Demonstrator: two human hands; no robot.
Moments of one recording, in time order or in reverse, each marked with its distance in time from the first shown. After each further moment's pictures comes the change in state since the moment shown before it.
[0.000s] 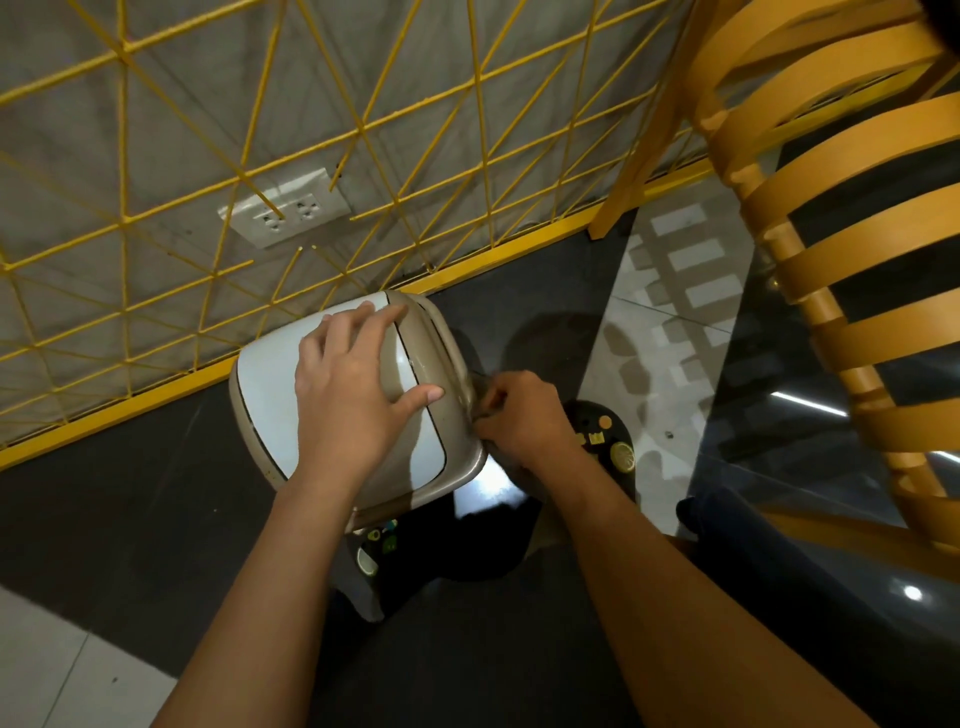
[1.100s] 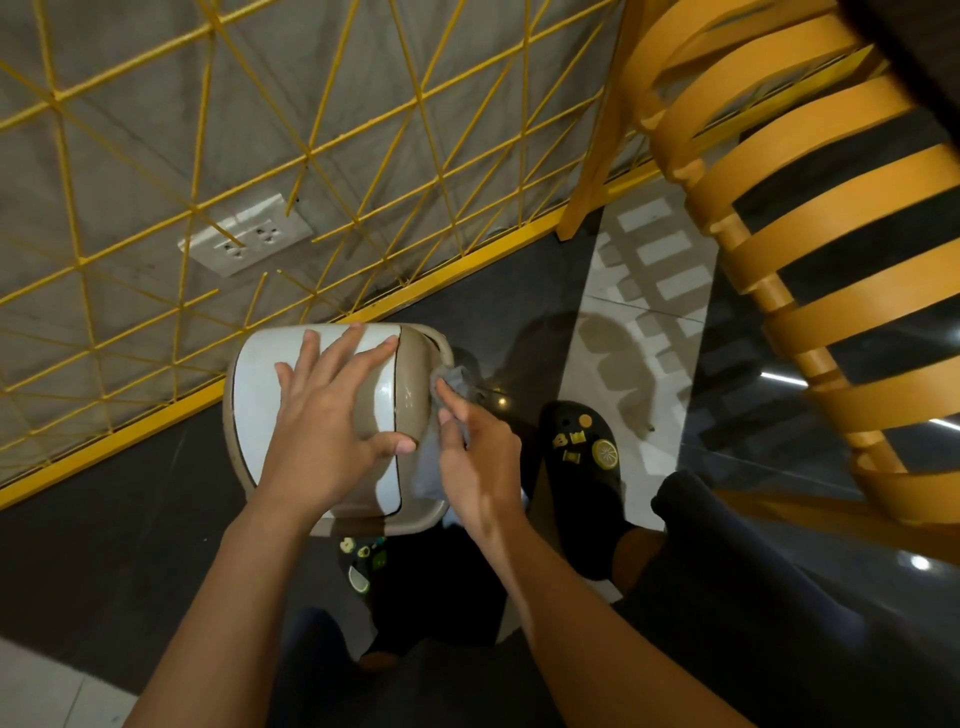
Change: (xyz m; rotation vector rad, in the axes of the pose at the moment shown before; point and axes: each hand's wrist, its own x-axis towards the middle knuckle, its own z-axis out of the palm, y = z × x) left_hand -0.002 0.003 -0.003 -0.009 -0.205 0.157; right_hand -0.037 -0.004 0.029 0.593 0.190 -0.028
